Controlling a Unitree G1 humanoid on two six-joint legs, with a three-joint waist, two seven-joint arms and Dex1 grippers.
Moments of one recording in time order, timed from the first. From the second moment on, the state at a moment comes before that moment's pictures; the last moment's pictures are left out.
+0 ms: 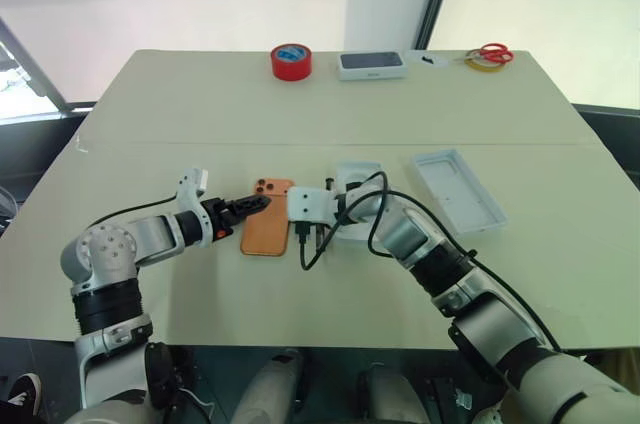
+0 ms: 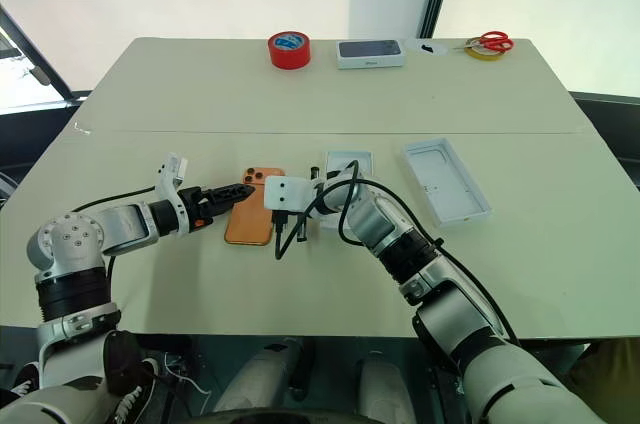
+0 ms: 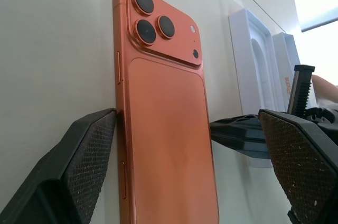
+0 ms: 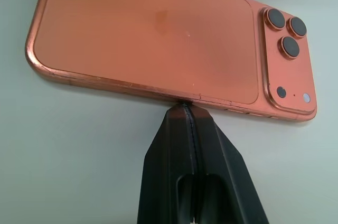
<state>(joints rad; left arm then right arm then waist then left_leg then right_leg) -0.50 0.34 0.47 0.06 -0.86 1.44 -0.28 -0.78 -0.21 0.52 0.33 -0.33 0.26 0.96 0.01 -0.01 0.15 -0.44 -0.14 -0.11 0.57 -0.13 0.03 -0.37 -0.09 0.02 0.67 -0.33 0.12</state>
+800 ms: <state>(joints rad) -0.57 0.33 0.39 0.06 -0.84 1.59 -0.33 -0.77 -0.19 0.52 0.33 -0.34 0.26 0.93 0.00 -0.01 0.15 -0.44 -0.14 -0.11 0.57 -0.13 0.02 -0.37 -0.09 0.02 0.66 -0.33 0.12</state>
